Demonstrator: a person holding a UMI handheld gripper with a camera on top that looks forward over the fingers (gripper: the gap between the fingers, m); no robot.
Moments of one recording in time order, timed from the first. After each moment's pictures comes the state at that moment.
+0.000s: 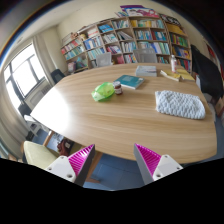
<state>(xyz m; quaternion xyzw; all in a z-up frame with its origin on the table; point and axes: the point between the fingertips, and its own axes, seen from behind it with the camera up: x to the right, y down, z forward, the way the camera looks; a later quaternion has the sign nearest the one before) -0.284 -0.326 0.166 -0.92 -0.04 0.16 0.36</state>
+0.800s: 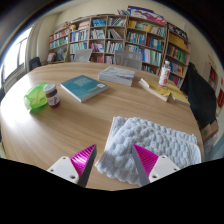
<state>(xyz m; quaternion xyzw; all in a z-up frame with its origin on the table) -0.092 0.007 0.017 -0.92 -0.08 -0.01 0.40</state>
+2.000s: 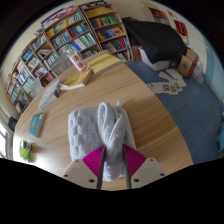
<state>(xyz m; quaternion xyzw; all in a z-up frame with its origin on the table) 0.186 -0.055 0.019 -0.91 0.25 0.08 0.31</state>
